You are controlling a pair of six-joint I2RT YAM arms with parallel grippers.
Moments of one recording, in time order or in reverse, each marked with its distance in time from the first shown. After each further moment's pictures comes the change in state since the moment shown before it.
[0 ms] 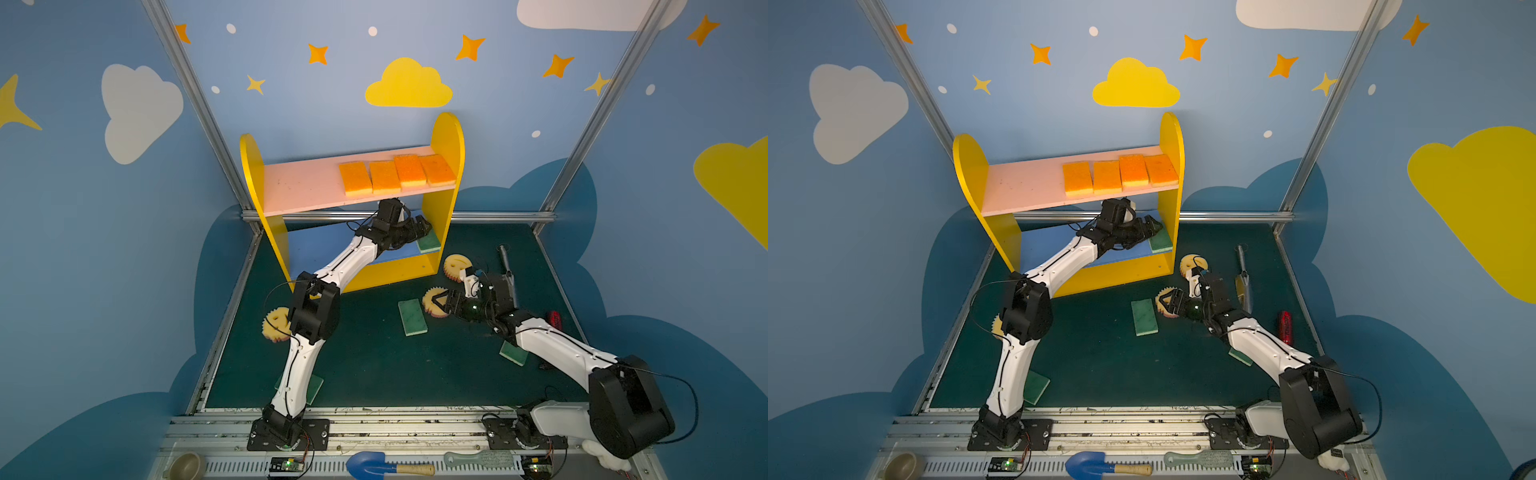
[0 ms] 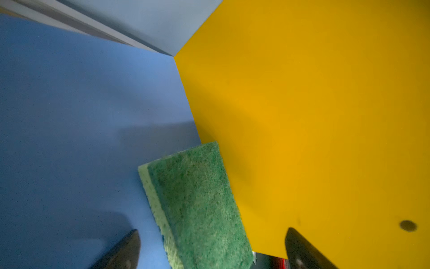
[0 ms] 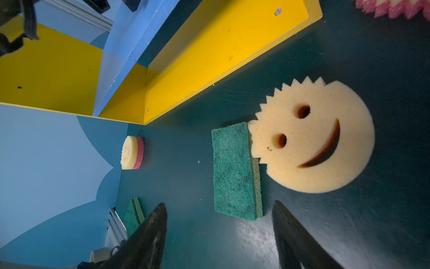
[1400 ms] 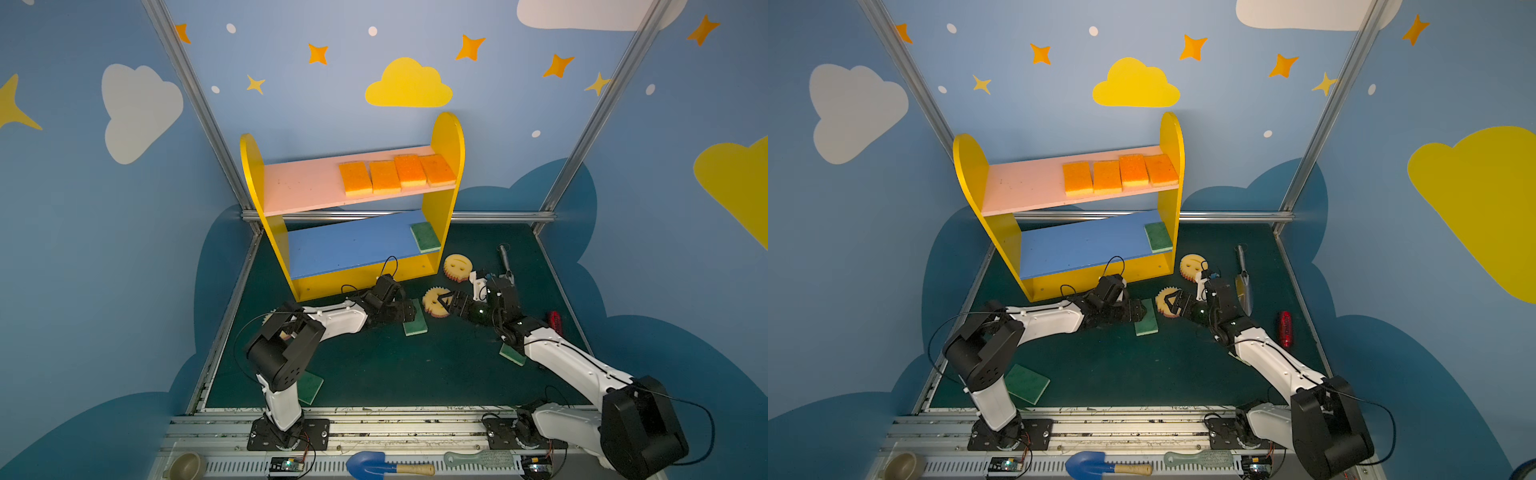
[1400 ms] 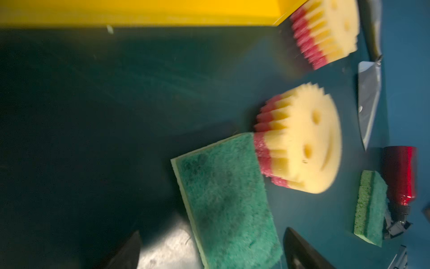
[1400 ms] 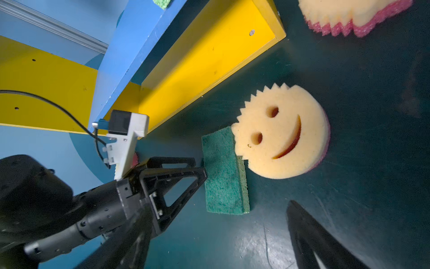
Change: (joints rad) left arm -0.202 -0.449 -1.085 0.304 -0.183 0.034; right arm -0.013 -0.123 -0.061 -0.030 0.099 0.037
